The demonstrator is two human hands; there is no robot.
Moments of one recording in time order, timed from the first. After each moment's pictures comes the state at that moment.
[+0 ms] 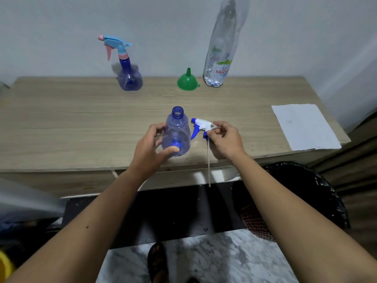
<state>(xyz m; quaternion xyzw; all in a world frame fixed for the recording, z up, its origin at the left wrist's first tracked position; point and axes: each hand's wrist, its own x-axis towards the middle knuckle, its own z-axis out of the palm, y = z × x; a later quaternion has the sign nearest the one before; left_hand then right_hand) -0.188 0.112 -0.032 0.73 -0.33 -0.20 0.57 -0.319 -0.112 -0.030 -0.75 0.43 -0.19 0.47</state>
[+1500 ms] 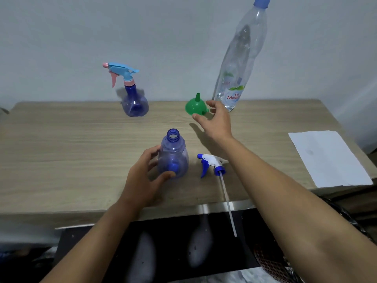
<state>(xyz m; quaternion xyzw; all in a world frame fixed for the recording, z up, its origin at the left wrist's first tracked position) -0.138 0.110 -0.042 0.76 -0.32 -0.16 0.54 -0.169 -0.166 -0.001 -0.80 0.35 -0.27 0.40</state>
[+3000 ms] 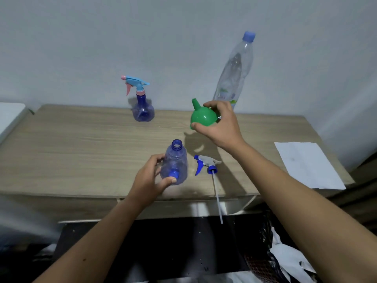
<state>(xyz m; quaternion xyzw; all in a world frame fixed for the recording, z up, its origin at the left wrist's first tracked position) -0.167 0.130 -0.031 0.77 -0.33 -0.15 0.52 -0.240 -0.118 0.094 -0.86 0.22 -0.30 0.35</state>
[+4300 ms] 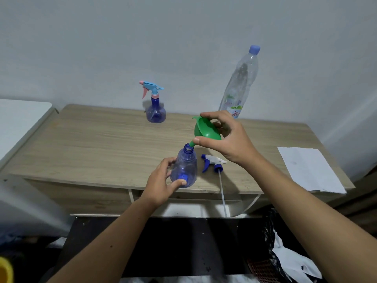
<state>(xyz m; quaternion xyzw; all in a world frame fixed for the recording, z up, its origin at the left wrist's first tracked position) -0.196 0.145 -0.034 0.74 -0.32 -0.18 0.56 -0.301 -0.058 0.138 -0.85 0.09 -0.24 0.45</state>
